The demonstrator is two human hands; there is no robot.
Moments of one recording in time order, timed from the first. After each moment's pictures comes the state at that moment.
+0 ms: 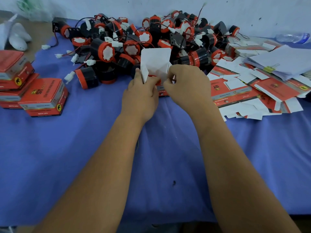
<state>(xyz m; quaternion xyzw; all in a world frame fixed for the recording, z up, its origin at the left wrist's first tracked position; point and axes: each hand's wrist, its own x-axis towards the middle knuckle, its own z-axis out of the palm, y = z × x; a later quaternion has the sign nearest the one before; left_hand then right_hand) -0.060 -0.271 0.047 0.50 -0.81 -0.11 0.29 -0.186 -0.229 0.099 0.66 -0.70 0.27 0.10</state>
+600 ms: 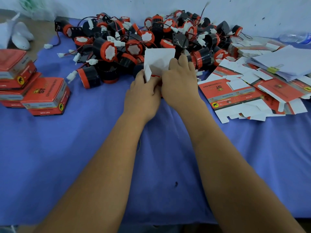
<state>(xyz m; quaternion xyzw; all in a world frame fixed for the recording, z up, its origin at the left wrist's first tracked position) -0.061 -0.275 0.043 0.47 -0.79 -0.18 0.36 -0.171 -0.253 0.089 0.68 -0.70 0.10 0.21</state>
